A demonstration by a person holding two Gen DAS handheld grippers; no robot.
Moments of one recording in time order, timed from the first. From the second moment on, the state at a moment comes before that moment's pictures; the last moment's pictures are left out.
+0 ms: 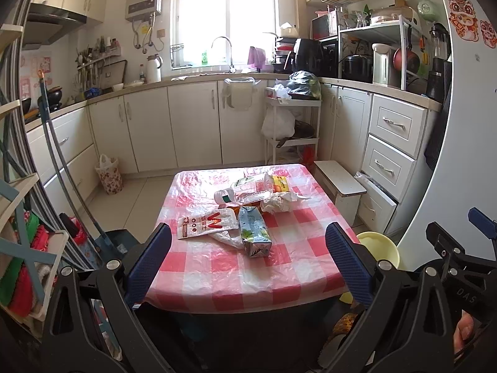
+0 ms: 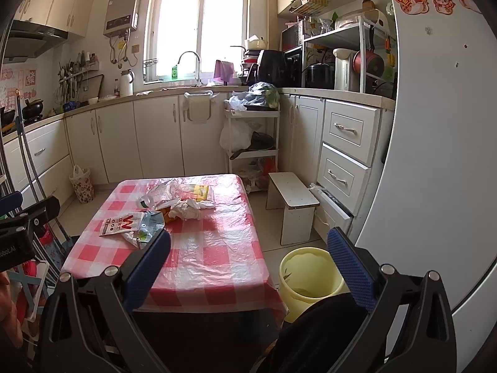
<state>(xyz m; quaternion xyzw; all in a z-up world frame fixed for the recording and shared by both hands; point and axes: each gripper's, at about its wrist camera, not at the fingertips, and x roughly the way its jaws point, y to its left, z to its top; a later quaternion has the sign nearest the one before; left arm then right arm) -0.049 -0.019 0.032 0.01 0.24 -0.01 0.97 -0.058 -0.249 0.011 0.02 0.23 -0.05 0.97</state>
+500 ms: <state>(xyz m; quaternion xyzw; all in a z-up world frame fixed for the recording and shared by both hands) -0.051 -0.022 0.038 0.02 0.24 -0.01 0.97 -0.062 -0.250 0.014 0.01 0.22 -0.06 0.97</state>
